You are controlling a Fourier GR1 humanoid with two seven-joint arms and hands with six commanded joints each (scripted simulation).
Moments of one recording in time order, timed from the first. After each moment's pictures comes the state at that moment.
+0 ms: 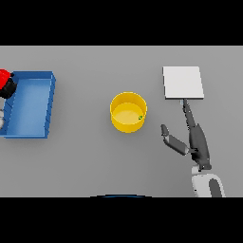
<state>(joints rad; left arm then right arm) -0.56 0.82 -0.53 -1.13 0.05 0.48 0.60 0.10 -0.07 0.13 -1.68 0.27 -0.06 -0.13</state>
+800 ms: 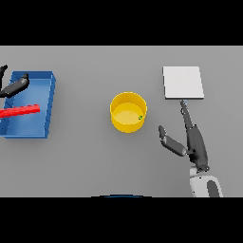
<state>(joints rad) -0.54 0.90 -0.54 -1.23 0.18 0.21 0.55 0.12 -0.06 0.16 -1.69 0.31 -0.07 -0.10</state>
